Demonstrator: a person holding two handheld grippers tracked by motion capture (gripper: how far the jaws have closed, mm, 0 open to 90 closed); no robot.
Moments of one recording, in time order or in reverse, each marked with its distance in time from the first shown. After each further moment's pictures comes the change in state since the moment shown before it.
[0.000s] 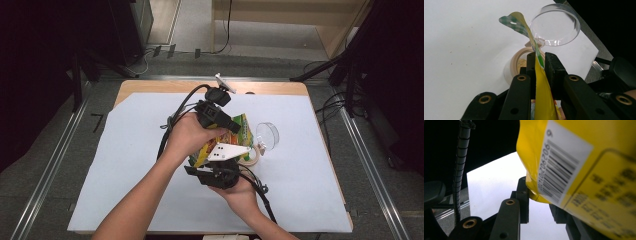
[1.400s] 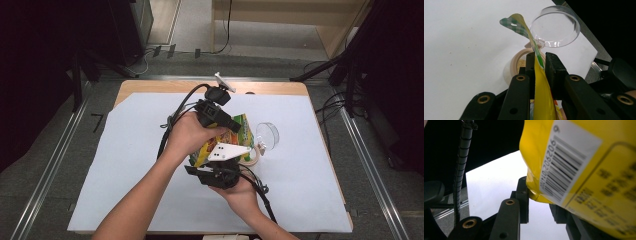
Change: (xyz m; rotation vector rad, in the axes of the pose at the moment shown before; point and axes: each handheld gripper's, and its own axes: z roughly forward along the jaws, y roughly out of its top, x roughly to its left) left arm 0.002 0.001 -0.001 -0.001 -0.004 -0.002; right arm 0.001 0.001 -0.002 0.003 -0.009 -0.008
